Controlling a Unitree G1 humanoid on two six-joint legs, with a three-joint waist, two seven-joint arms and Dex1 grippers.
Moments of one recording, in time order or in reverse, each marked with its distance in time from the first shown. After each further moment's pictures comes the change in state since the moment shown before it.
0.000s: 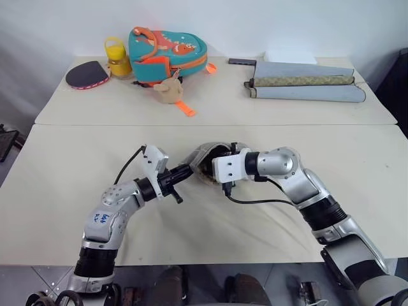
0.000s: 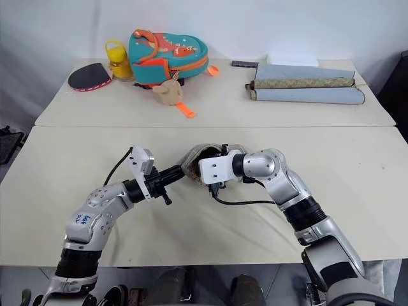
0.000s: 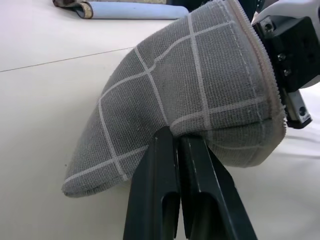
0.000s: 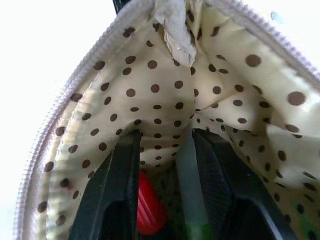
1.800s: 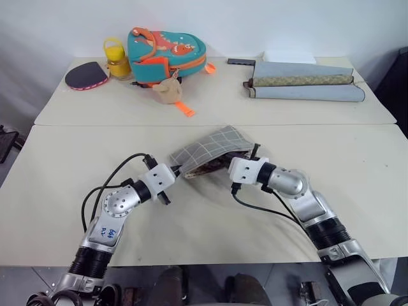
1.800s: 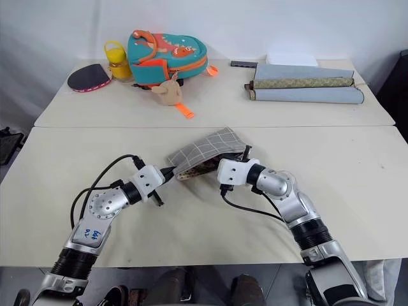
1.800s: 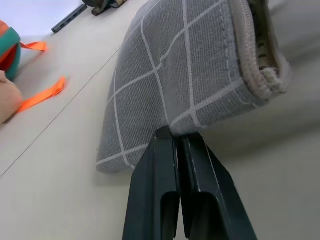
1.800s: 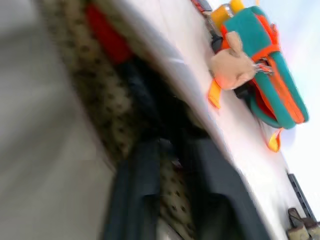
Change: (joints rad) left arm 0.021 0.107 -0.122 0.198 0.517 -0.590 0.140; right arm 0.194 0.032 -0.119 0.071 -0.073 -0.131 -0.382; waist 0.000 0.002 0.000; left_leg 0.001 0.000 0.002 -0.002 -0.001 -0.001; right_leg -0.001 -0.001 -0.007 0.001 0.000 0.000
